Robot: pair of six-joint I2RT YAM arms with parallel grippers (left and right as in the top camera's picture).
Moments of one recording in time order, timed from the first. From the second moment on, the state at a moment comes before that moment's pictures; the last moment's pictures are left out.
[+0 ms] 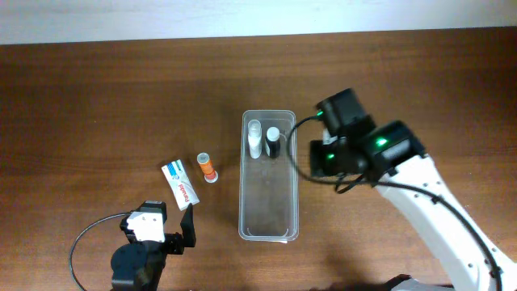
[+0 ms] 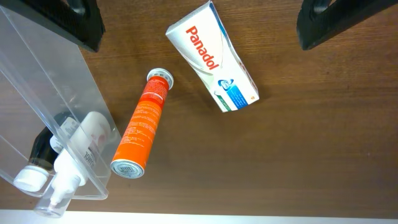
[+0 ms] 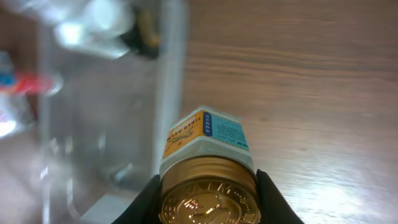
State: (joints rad) left arm -0.09 0.01 0.15 -0.51 0.05 -0.07; right arm 0.49 1.43 1.38 -1.15 0.00 0.42
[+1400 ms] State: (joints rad) left arm -0.09 0.01 0.15 -0.51 0.05 -0.07; right arm 0.76 1.89 1.38 -0.93 -0.05 0.44
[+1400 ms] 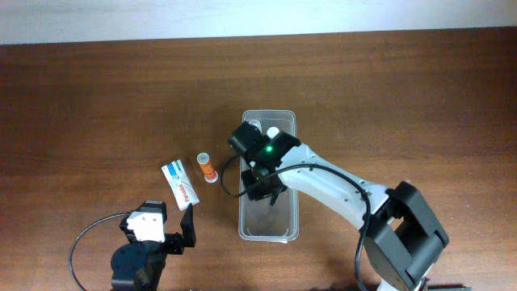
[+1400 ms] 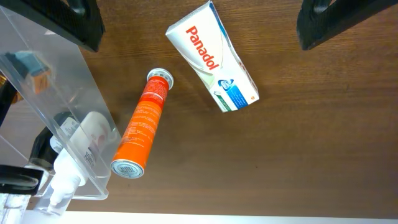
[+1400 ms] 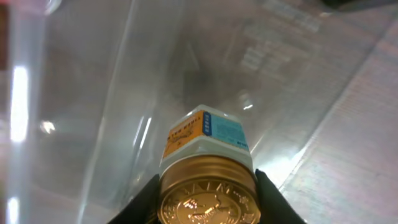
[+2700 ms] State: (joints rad) left arm -0.09 0.01 0.15 -0.51 0.05 -0.07; right arm 0.81 1.89 1.37 -0.93 -0.06 0.48
